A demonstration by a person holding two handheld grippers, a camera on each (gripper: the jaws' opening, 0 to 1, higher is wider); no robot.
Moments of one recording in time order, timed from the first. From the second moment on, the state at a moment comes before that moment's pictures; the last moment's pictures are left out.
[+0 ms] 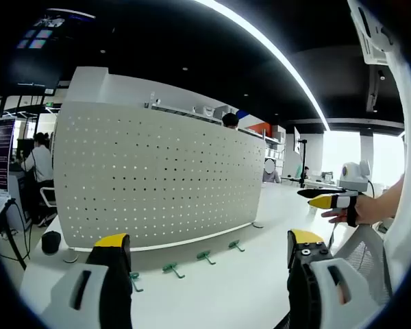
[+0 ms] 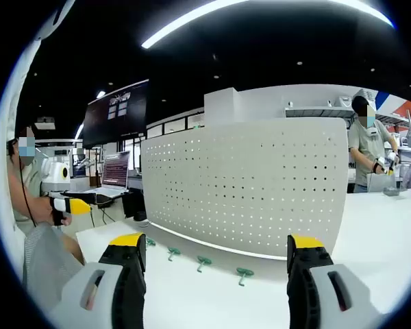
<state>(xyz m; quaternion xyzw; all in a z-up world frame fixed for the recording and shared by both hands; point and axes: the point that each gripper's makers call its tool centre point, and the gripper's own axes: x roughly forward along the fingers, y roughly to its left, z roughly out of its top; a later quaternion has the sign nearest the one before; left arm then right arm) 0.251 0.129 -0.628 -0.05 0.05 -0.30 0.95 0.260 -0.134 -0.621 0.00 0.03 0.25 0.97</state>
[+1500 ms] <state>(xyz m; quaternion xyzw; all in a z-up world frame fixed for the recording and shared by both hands) 0.251 0.131 -0.626 -0.05 0.04 -0.29 0.95 0.258 -0.134 -0.618 0.00 0.02 0.25 0.97</state>
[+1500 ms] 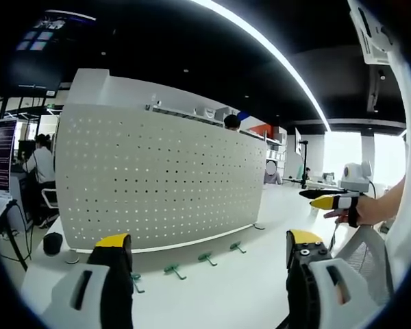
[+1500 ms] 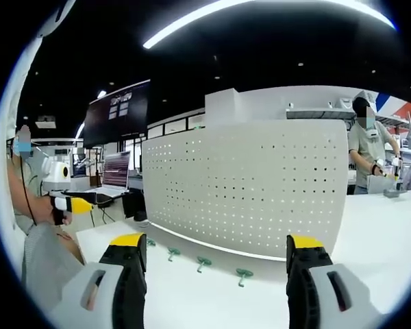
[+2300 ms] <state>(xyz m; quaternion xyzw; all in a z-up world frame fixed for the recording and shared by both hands) 0.256 0.130 -0.622 -0.02 0.05 -0.30 0.95 0.264 -0.126 -0.607 -0.01 0.02 0.26 0.96</state>
